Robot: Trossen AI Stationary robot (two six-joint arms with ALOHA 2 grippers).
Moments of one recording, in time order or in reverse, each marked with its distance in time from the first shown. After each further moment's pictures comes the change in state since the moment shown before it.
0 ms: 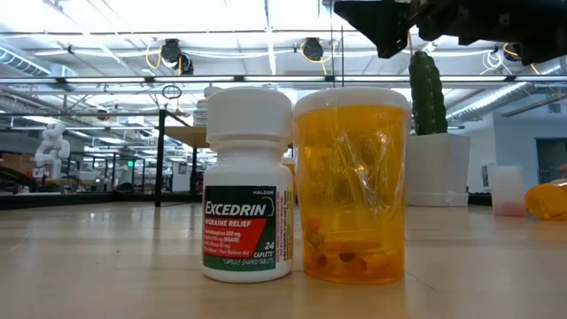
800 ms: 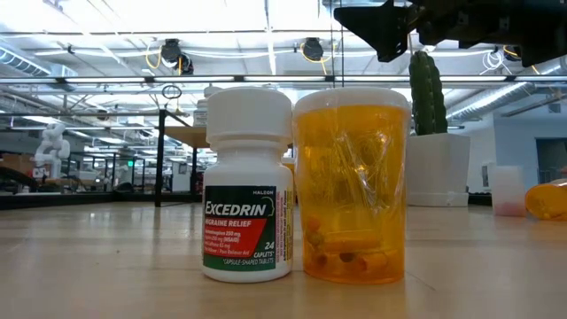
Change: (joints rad) left arm -0.064 0.183 0.000 -0.104 0.102 0.065; right arm -0.002 0.000 0.000 -0.030 -0.003 0.001
